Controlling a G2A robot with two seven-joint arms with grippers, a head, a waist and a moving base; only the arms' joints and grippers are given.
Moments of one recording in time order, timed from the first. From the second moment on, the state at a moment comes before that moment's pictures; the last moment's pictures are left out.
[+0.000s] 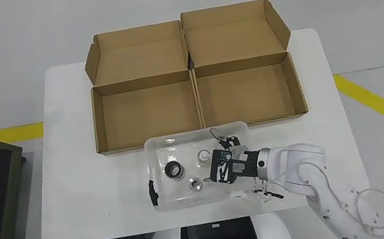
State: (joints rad) left arm -0.11 -0.30 -0.54 -1.19 3.07 0.29 0.07; right arm -1.33 -1.19 1.12 -1.91 -1.50 -0.78 0.37
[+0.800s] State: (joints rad) left arm -0.11 -0.30 -0.54 -1.19 3.07 0.29 0.07; right arm -1.26 -1.20 1.05 -1.81 -1.44 -0.75 0.43
